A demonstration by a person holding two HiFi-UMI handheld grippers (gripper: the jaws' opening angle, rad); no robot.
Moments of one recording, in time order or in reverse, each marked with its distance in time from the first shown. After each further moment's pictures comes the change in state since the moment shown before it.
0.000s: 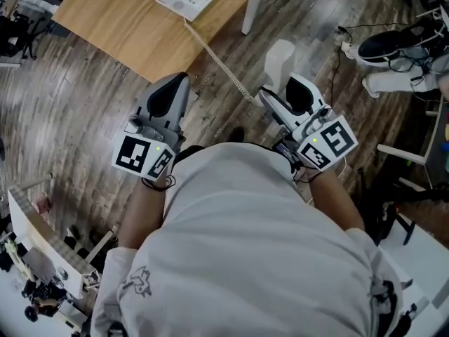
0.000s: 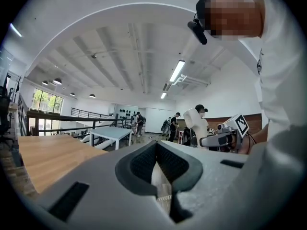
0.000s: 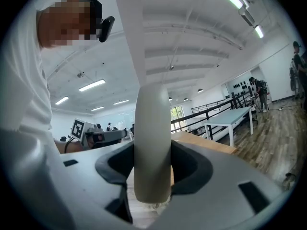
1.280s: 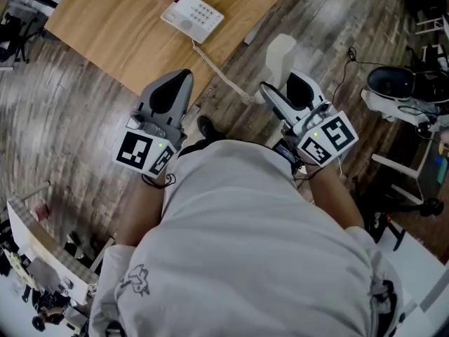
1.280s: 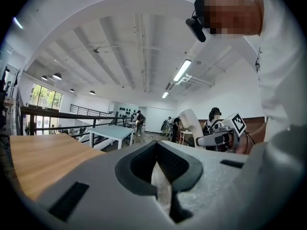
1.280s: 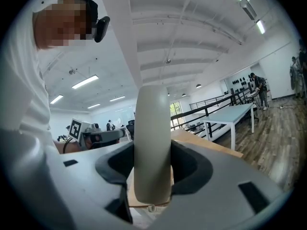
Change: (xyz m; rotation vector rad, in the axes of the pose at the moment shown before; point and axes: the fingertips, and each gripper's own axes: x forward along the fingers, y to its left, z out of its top) left arm 0.079 0.126 0.007 -0.035 0.011 -0.020; right arm 0.130 -0.080 0.022 0.020 0.055 -0.022
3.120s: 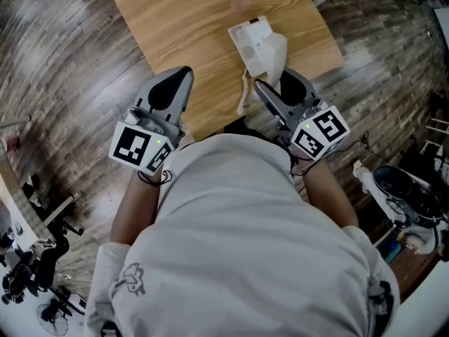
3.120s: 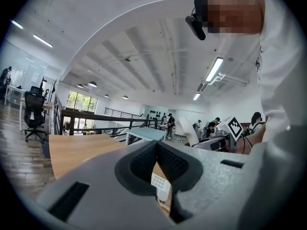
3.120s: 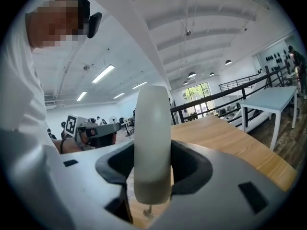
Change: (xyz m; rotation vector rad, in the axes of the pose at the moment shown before) left arm -0.057 0.198 0.003 -0.081 -0.043 0.382; right arm 0.255 0.015 -0.007 -0.024 0.210 0.360
